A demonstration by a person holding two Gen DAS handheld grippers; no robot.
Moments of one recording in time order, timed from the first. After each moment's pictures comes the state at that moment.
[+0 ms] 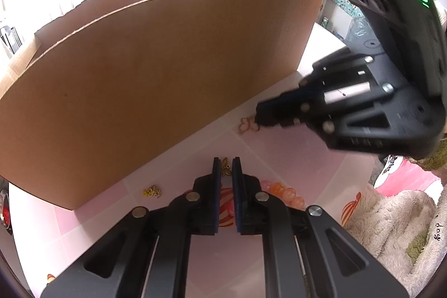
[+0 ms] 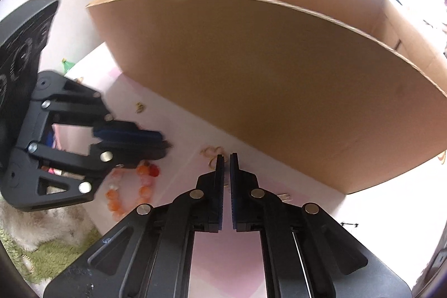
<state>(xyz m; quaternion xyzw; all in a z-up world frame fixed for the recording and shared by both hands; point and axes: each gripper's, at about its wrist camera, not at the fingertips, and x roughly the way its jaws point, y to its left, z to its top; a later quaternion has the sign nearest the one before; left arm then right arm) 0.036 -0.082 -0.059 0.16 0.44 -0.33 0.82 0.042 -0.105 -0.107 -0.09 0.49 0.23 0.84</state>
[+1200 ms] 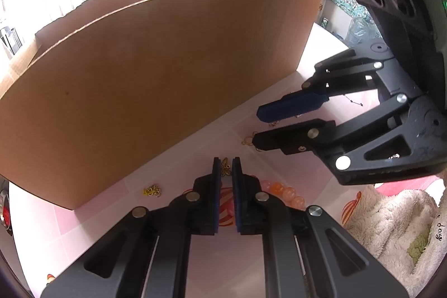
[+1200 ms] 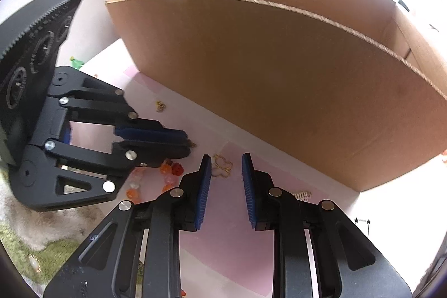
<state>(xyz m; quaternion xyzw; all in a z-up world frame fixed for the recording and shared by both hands) 0.037 -0.082 -0.059 0.16 0.44 -0.33 0.82 0.043 -0.095 -0.101 -0.08 0.48 0.25 0.84</state>
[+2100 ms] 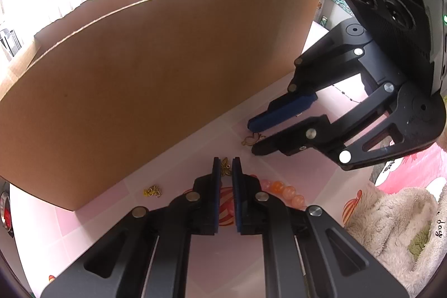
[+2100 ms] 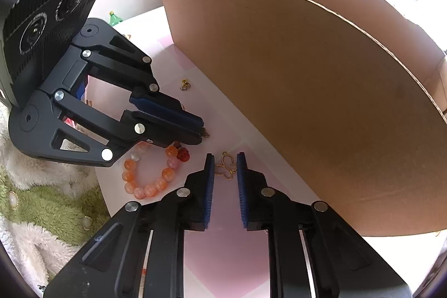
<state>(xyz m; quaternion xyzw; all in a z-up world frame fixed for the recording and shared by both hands) 0.031 -0.088 -0.064 0.17 0.43 -0.33 0.82 0.037 -0.102 -0.104 -0.18 0.47 0.35 0.79</state>
